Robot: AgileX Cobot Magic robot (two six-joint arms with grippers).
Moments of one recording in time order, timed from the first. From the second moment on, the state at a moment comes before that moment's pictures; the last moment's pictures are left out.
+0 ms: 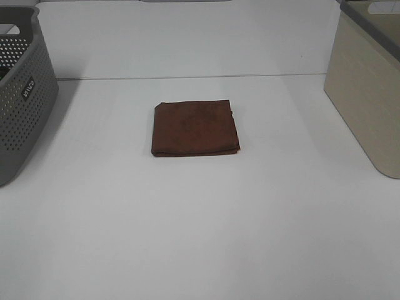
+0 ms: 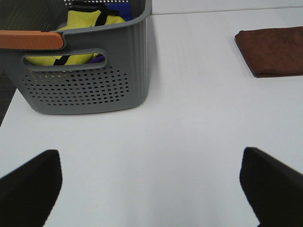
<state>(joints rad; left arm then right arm) 0.01 0.00 -0.50 -0.03 1.05 0.03 0.04 -0.01 -0.50 0.02 1.07 -0.02</state>
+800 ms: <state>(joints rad) 0.01 0.00 -0.50 -0.03 1.05 0.03 0.04 -0.01 -0.50 0.02 1.07 -0.02</state>
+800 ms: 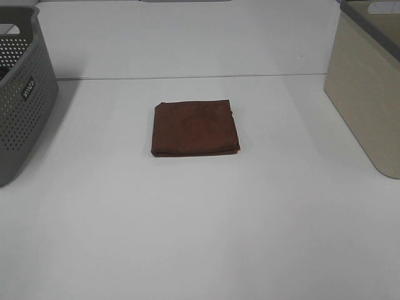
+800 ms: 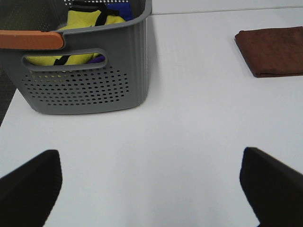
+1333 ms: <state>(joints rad) 0.01 0.00 -0.50 -0.03 1.05 0.03 0.04 0.38 -0.62 0.02 0.74 -0.02</state>
